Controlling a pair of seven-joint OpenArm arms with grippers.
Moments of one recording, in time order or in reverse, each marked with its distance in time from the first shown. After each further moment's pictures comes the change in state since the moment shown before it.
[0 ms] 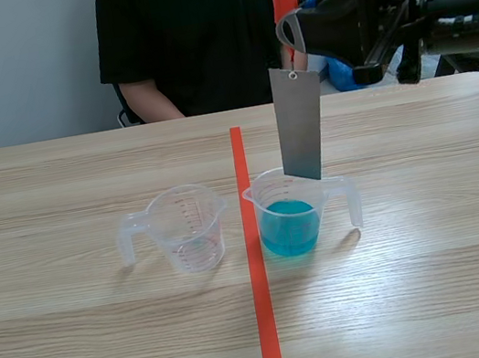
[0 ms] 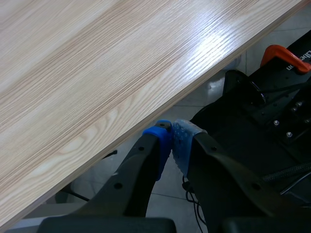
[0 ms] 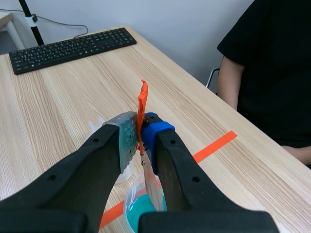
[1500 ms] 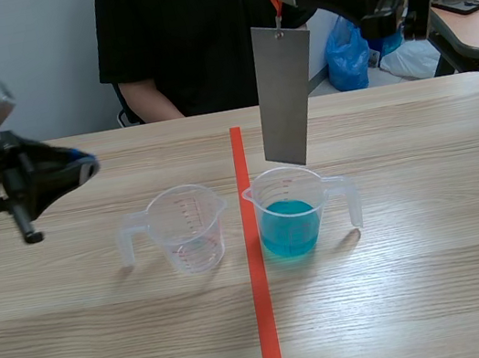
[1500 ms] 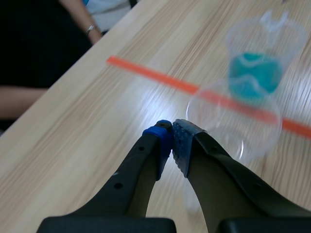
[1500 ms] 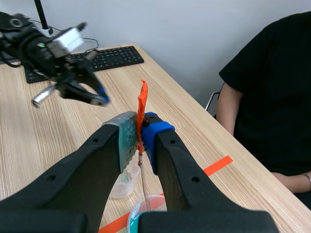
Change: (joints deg) left arm -86.8 -28.6 52.4 -10.4 -40.5 -34.6 41.8; right arm 0.0 0.0 3.8 9.1 4.6 -0.2 -6.0
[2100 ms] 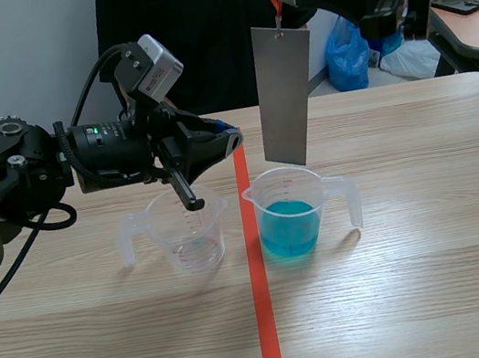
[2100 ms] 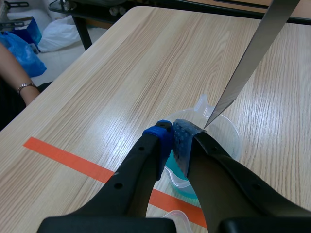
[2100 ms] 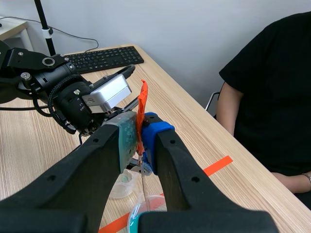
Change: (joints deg) left arm -5.9 25.8 2.0 0.0 3.9 0.0 12.4; right arm 0.0 0.0 0.0 0.0 0.0 0.0 0.0
